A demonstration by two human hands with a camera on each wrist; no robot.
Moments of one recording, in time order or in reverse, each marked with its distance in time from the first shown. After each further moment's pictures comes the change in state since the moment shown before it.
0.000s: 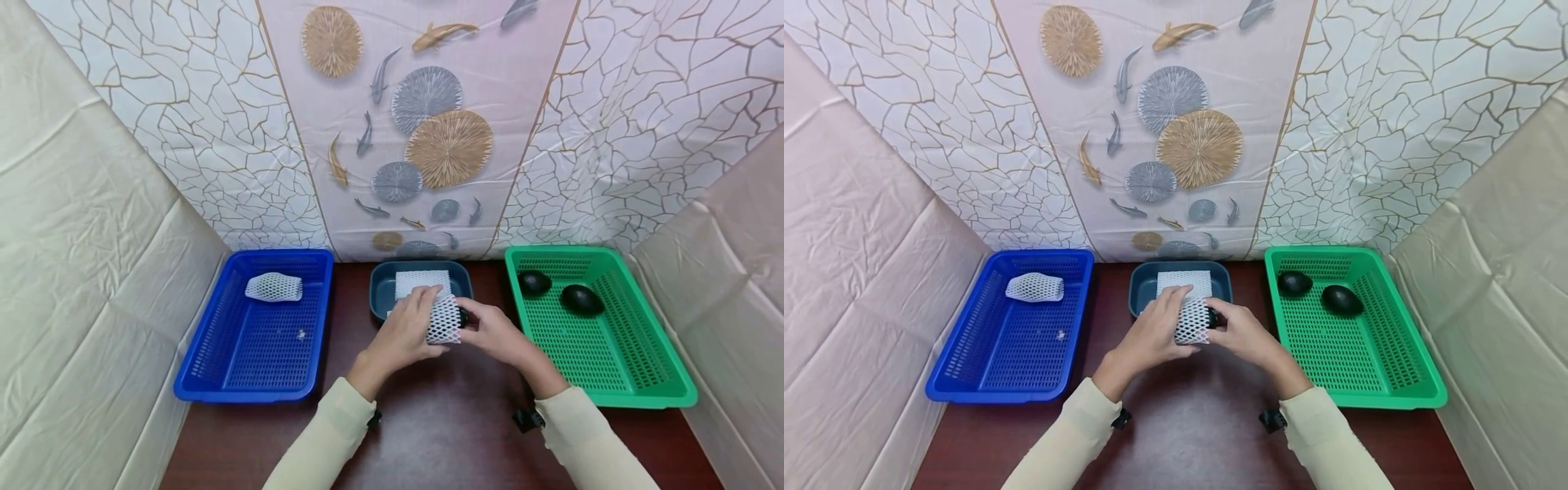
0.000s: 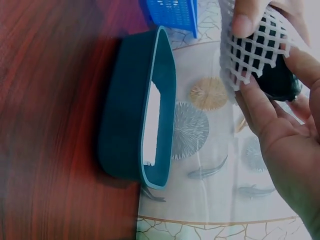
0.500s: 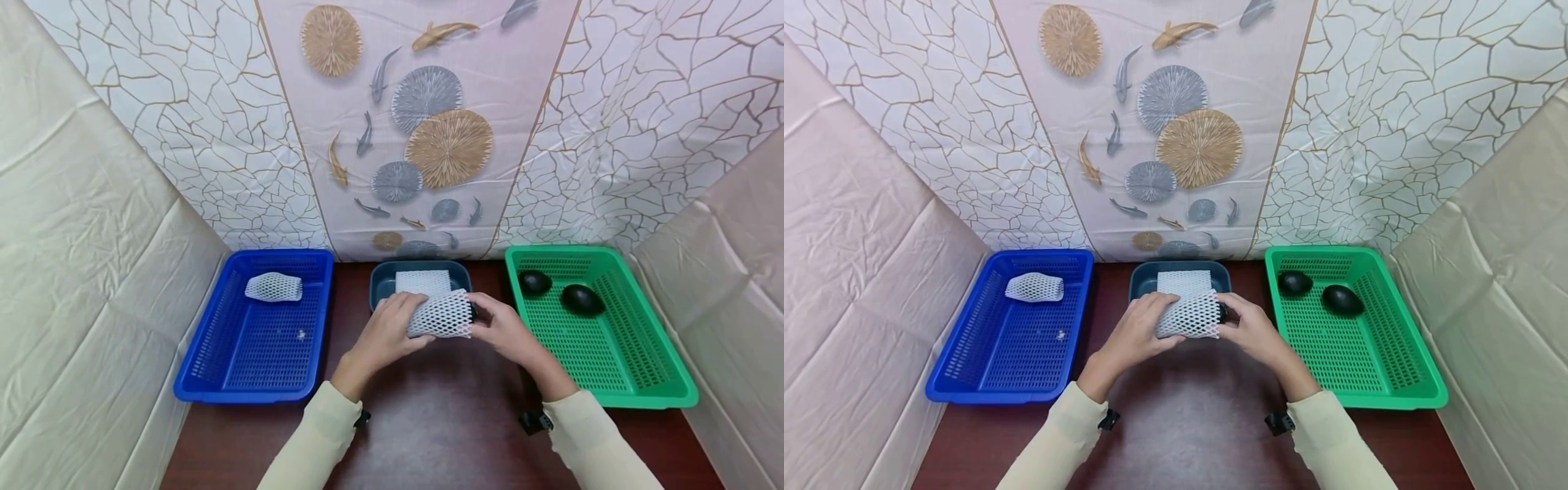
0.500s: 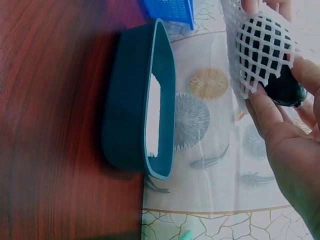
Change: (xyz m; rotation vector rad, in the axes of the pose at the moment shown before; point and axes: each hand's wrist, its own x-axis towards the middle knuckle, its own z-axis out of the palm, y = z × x) left_hand -0.015 -0.018 -0.011 -0.043 0.073 -0.002; right_hand -0.006 0.005 -0.008 0.061 0.102 -0.012
